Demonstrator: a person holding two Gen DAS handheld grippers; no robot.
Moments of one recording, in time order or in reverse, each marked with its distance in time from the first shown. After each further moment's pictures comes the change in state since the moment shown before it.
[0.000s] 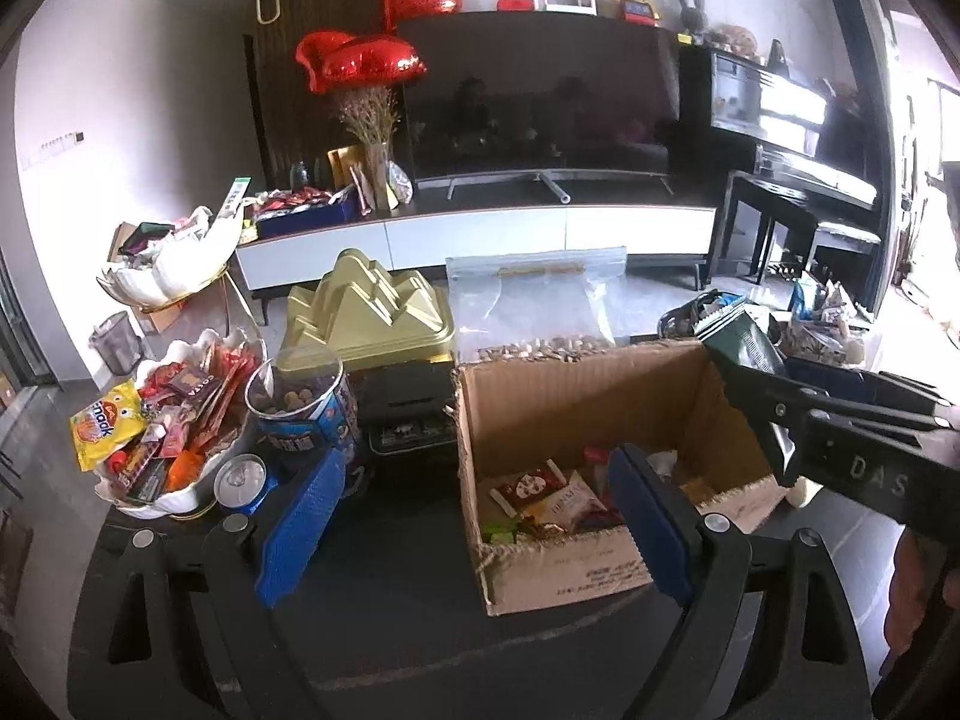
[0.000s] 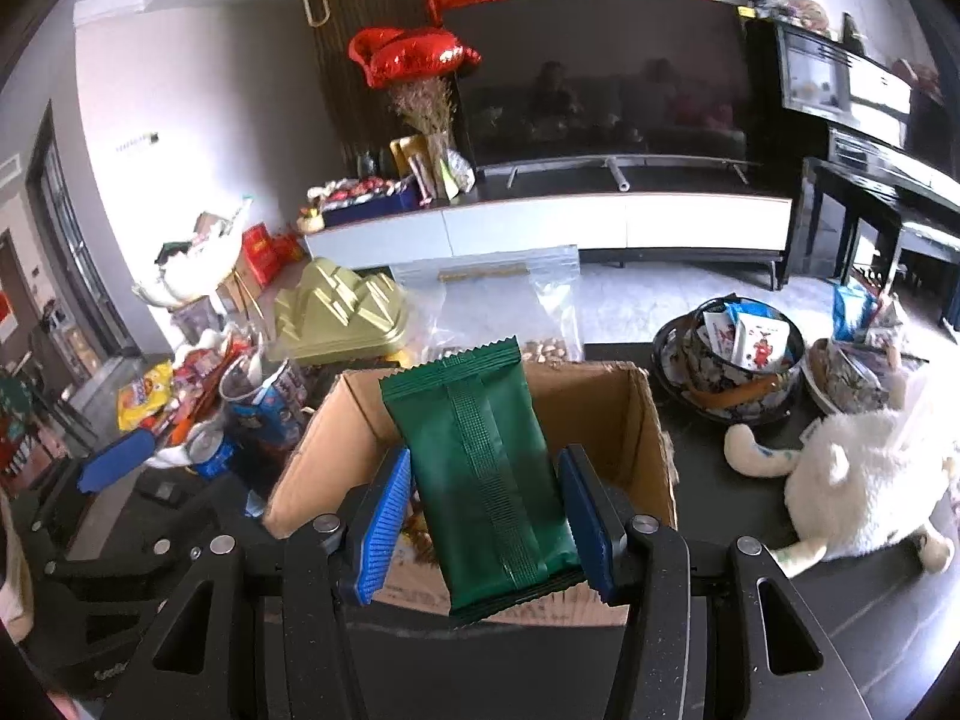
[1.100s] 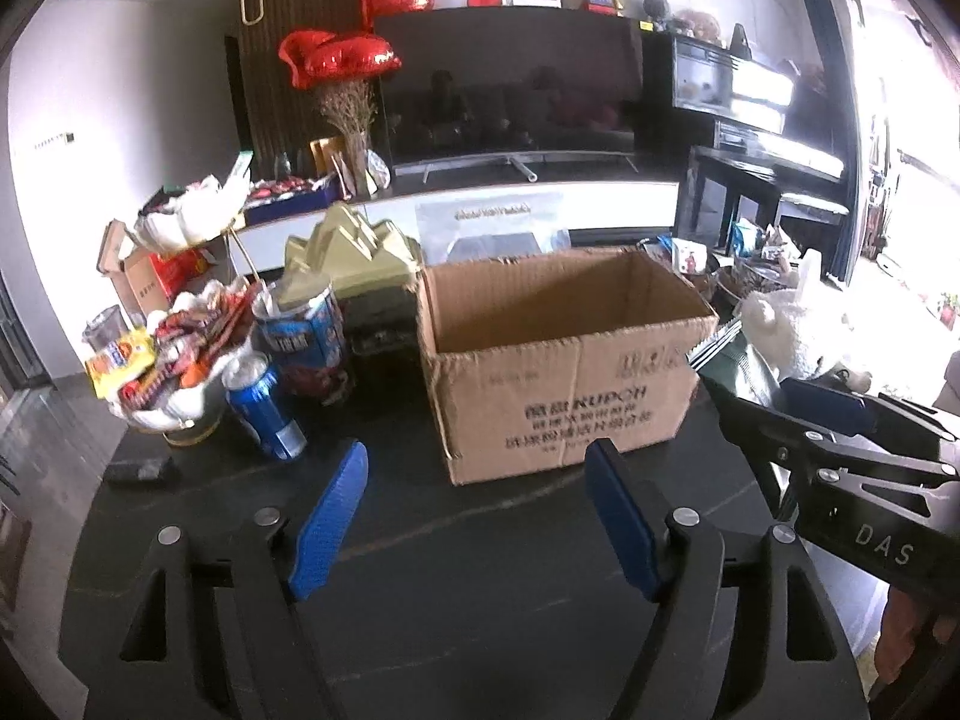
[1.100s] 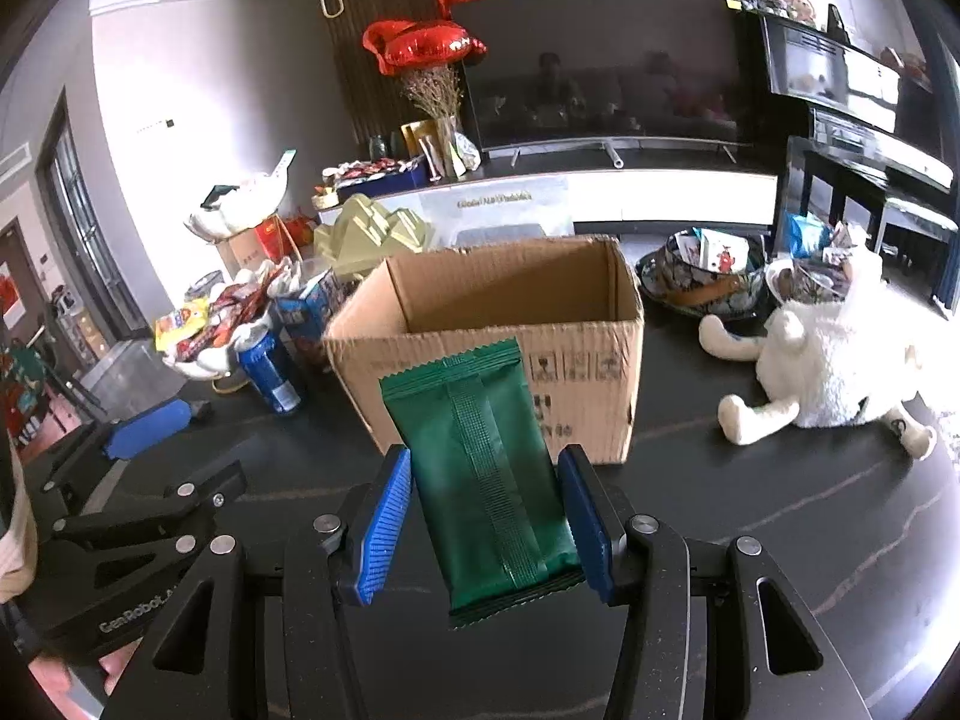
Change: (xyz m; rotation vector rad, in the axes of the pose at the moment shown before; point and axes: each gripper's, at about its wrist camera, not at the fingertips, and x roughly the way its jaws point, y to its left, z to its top) left arm -0.084 -0.023 -0.083 0.045 0.014 -0.039; right arm -0.087 0.011 -0.112 0.005 -0.010 0.015
